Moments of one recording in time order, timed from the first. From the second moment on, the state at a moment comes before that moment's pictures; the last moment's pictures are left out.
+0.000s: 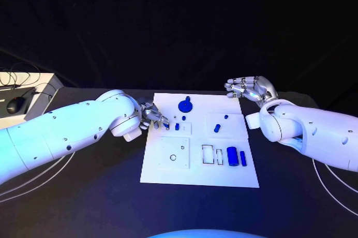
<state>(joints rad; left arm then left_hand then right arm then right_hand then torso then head) 1.25 -0.67 0.02 1.40 -0.95 -0.07 -0.61 1.11 -0.17 0.46 0.01 0.56 1.14 0.02 0.32 0.66 1.34 -0.06 0.62 0.49 1.42 -0.11 1.21 1.09 0.08 1.33 -0.13 1.13 1.27 1.21 -0.80 -0.08 1.28 -0.30 -0.52 0.40 1.21 0.02 -0.10 -0.10 0.50 0.93 0.21 0.07 0.07 1.09 0.14 0.15 0.06 1.16 0.11 0.15 0.11 0.01 0.93 0.11 0.20 0.09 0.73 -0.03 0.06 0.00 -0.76</state>
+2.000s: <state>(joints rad) 1.23 -0.65 0.02 1.38 -1.05 -0.08 -0.62 1.12 -0.17 0.46 0.01 0.55 1.15 0.02 0.30 0.67 1.34 -0.06 0.61 0.50 1.42 -0.11 1.22 1.09 0.07 1.34 -0.13 1.14 1.27 1.21 -0.80 -0.08 1.29 -0.30 -0.51 0.39 1.21 0.03 -0.10 -0.10 0.51 0.93 0.21 0.07 0.07 1.09 0.14 0.15 0.06 1.16 0.11 0.15 0.11 0.01 0.93 0.11 0.20 0.09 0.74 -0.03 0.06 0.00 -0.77</state>
